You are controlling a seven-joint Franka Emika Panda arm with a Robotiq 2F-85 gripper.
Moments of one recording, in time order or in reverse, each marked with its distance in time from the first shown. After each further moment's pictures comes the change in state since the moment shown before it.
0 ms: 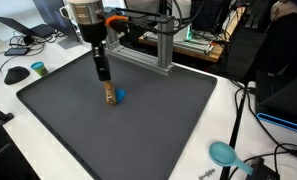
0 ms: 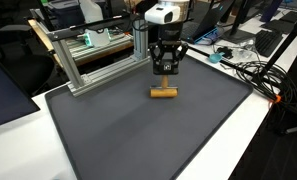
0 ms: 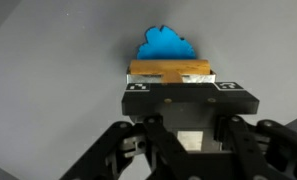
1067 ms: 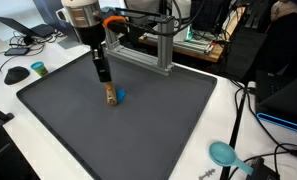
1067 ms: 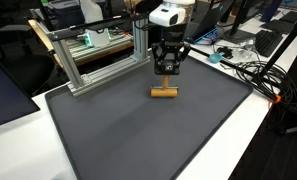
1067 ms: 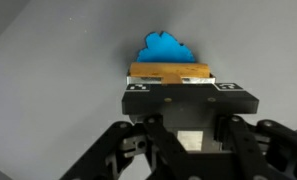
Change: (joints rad) arm 0.003 0.044 0.003 0.081 0.016 -0.095 -0.024
